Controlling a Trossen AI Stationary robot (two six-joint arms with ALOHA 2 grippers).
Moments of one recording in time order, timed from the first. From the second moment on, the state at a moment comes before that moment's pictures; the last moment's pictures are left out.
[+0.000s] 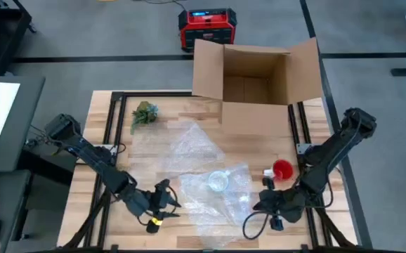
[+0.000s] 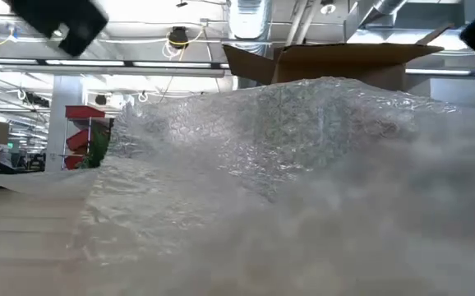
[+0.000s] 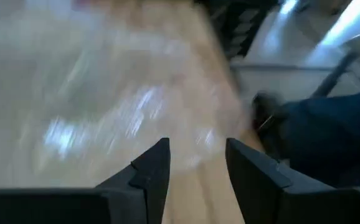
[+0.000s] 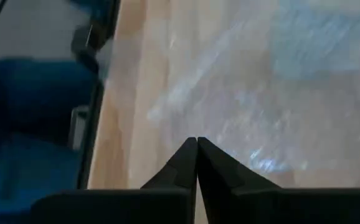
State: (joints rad) left arm -0.72 1.42 0.75 0.00 -0.45 -0.58; right arm 0.83 1.41 0.79 -0.29 0.45 0.79
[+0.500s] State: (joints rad) left arm -0.69 1.42 0.49 0.37 -0.51 -0.81; right arm 0.62 1.41 0.65 -0.29 0.34 0.90
